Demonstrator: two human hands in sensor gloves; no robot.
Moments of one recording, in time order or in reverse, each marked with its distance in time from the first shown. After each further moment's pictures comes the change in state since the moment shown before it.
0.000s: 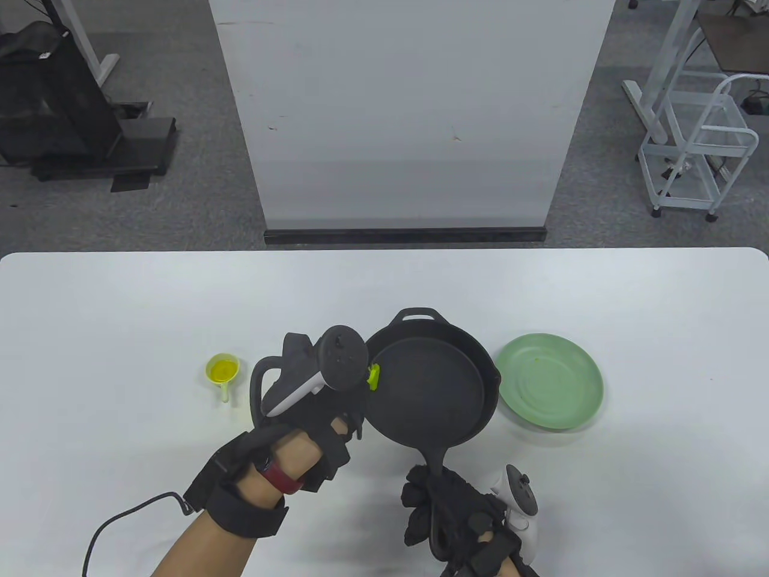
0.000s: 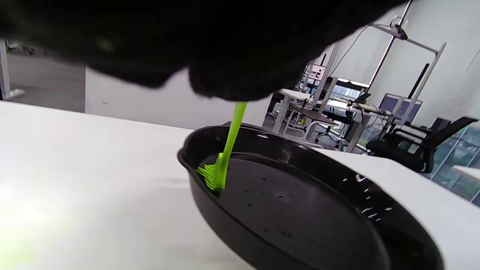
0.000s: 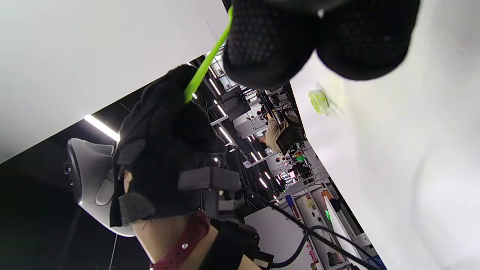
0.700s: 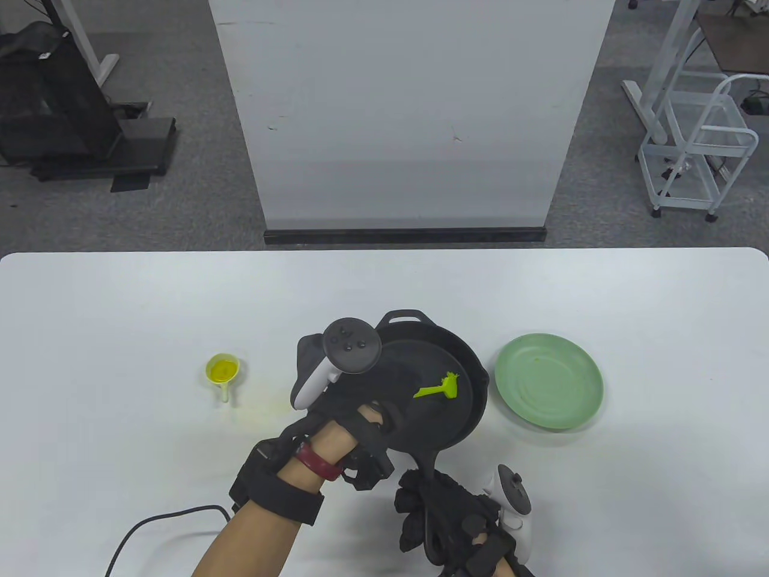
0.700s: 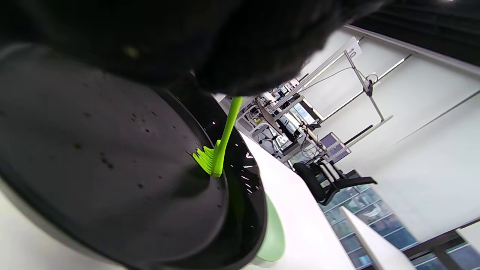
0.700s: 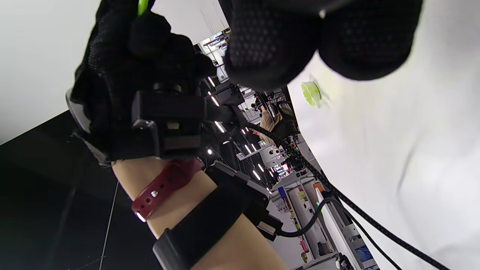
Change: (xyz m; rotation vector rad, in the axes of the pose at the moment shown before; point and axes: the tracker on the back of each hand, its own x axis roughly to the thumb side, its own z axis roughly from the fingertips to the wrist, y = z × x) left_hand 0.014 -0.047 -0.036 -0.149 -0.097 0.511; right_hand -0.005 0.002 -0.004 0.033 0.020 0.028
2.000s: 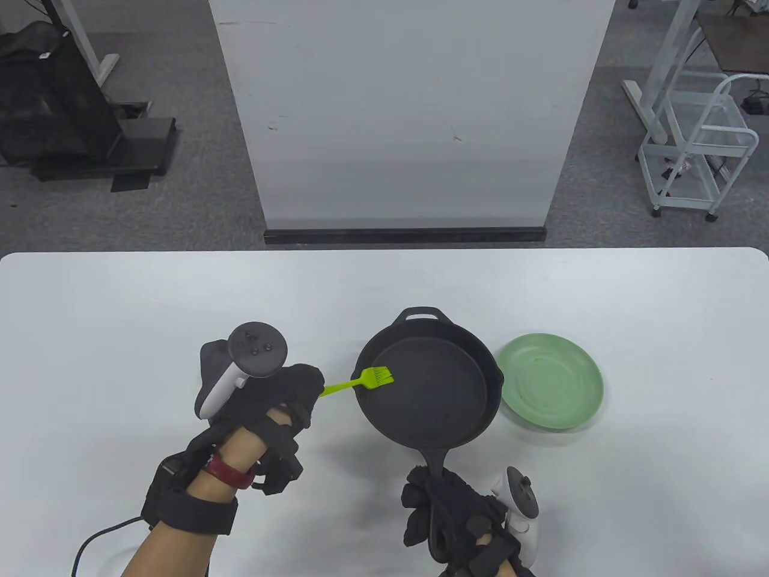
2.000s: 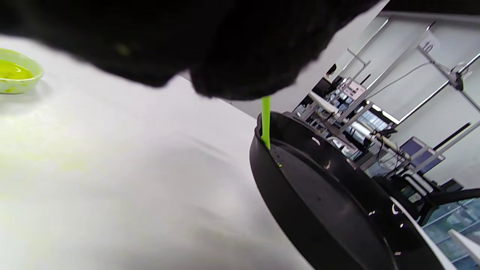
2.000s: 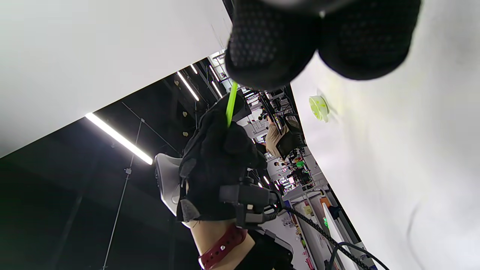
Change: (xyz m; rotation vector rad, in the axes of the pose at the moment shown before) left_hand -0.073 0.072 0.056 0.076 0.225 -0.214; right_hand 0.005 -0.003 0.006 -0.058 -0.036 0.009
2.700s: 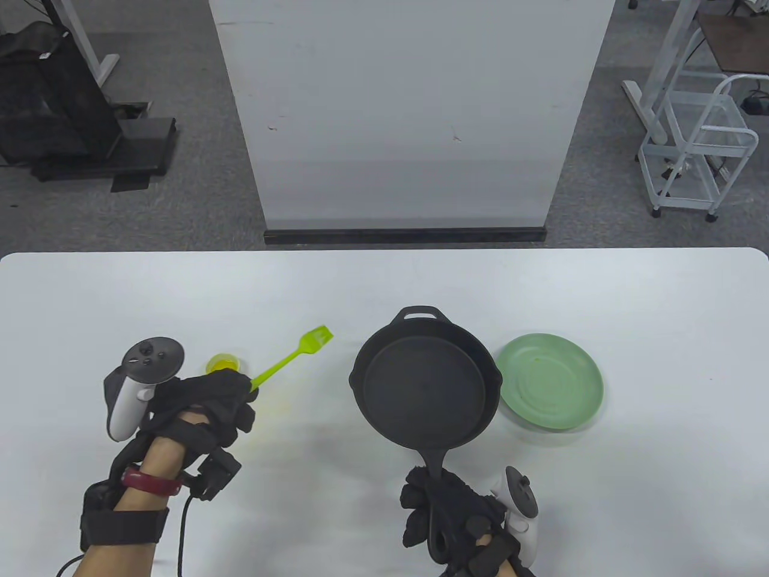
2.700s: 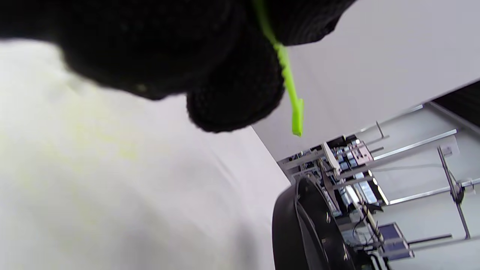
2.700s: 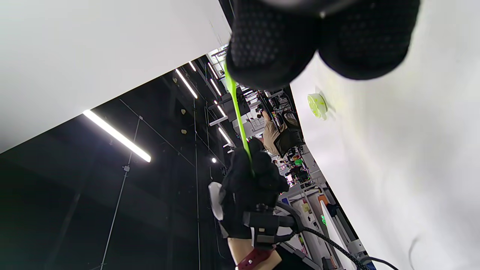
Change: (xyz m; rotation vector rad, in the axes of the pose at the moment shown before) left_hand -0.126 0.034 0.022 0.027 0.127 0.527; right_hand 0.000 0.001 0.000 0.010 0.003 0.010
